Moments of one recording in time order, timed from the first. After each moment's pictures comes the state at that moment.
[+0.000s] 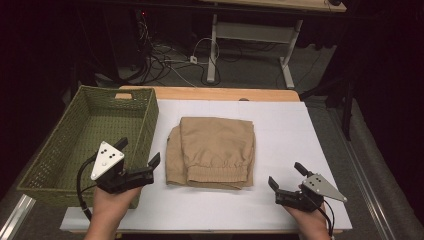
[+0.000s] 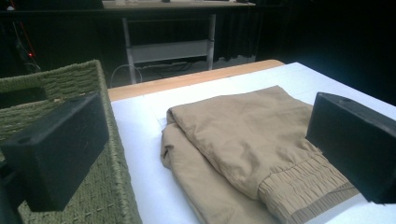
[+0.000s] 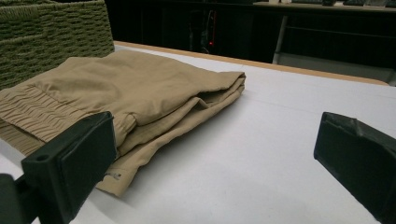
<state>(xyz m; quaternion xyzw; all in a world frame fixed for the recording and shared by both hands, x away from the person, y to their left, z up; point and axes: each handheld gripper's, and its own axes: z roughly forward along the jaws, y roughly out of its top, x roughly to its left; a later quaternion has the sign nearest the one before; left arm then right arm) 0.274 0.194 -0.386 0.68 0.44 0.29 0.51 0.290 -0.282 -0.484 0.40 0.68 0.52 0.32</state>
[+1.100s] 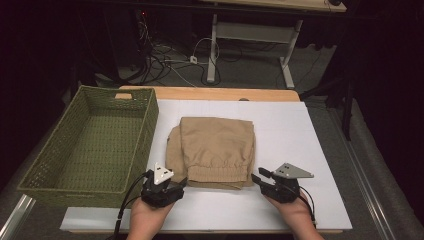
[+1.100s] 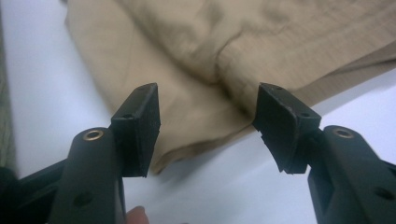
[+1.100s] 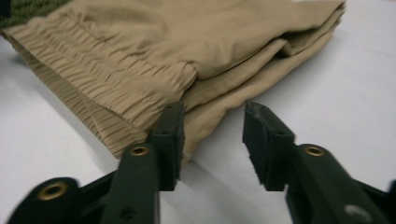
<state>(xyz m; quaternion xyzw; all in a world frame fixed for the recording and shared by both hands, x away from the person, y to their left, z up) 0.291 0.123 -0.482 0.78 0.48 0.18 0.35 0.323 -0.237 -0.493 0.39 0.79 0.44 0.19</state>
